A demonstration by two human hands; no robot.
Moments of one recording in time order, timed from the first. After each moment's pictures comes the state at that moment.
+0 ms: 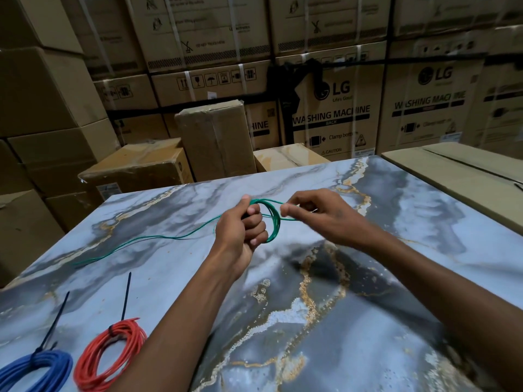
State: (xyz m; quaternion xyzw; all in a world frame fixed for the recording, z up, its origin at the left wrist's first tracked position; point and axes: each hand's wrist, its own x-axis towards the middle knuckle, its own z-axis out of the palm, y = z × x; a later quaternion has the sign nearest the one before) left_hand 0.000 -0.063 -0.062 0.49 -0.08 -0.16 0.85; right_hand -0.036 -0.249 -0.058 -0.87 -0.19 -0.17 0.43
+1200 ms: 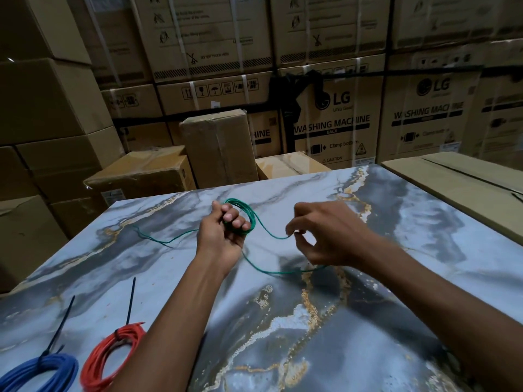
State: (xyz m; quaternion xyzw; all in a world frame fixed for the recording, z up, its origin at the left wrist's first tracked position) left_hand 0.017 -0.040 -0.056 0.38 -0.02 -0.09 0.92; right_hand -0.045 -0.246 -0.054 -0.93 -0.24 -0.28 0.04
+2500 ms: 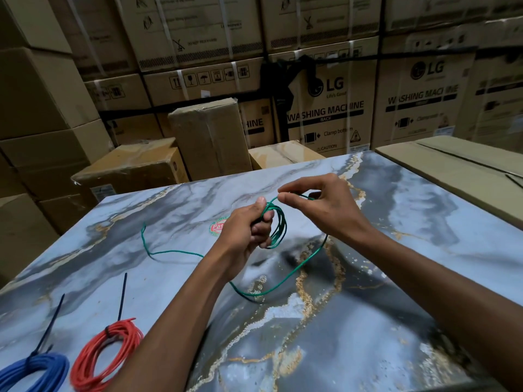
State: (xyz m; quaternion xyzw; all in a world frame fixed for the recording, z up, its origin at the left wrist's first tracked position) left_hand -0.002 -0.064 -0.067 0.66 -0.19 -0.17 0.71; right_hand -0.036 -0.244 -0.058 -0.83 -0.09 -0.30 0.47
